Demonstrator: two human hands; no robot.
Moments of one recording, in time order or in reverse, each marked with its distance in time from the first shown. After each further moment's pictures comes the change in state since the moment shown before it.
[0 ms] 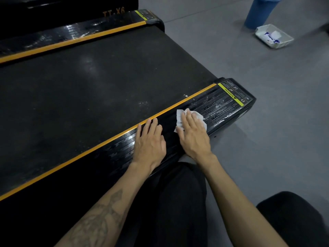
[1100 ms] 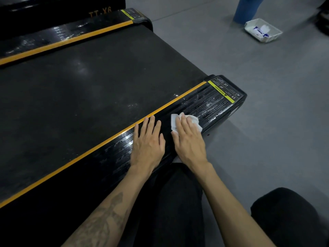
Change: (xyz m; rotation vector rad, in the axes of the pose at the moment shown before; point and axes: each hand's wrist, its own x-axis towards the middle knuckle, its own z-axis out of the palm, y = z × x) left_hand 0.010 0.017 0.011 0.045 -0.006 0.038; right_hand -0.019 0.010 0.008 -0.011 0.063 0.013
